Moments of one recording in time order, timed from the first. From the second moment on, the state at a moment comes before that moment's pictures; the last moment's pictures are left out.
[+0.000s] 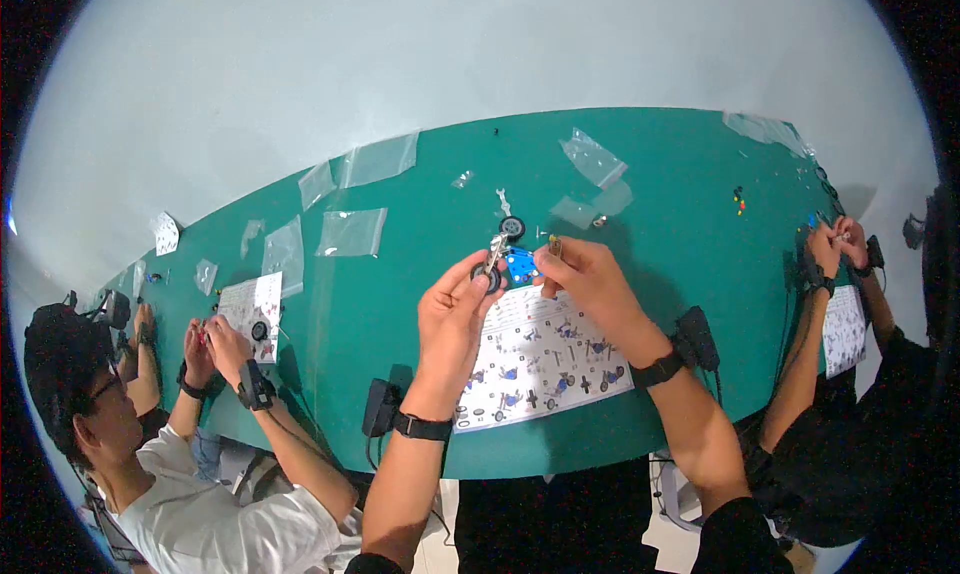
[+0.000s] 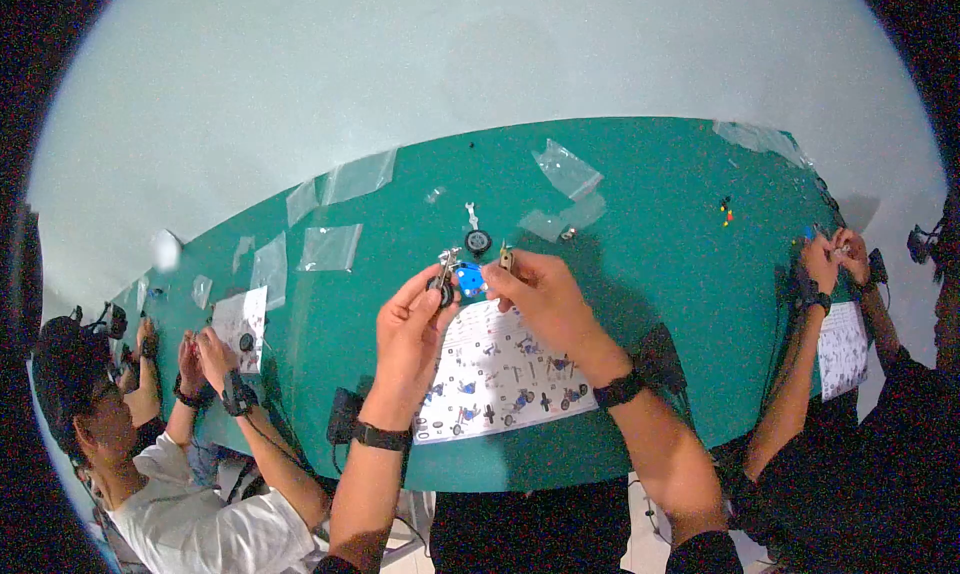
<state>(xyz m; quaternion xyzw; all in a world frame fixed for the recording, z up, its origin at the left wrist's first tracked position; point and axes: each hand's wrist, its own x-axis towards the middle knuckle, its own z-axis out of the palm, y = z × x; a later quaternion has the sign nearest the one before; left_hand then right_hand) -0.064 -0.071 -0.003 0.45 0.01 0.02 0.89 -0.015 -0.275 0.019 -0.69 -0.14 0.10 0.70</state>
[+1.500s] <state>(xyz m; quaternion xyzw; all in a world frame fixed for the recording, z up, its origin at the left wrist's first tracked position) -0.066 -0.059 0.002 0.66 0.01 0.12 0.74 -0.019 -0.282 0.024 -0.58 -0.03 0.12 0.81</state>
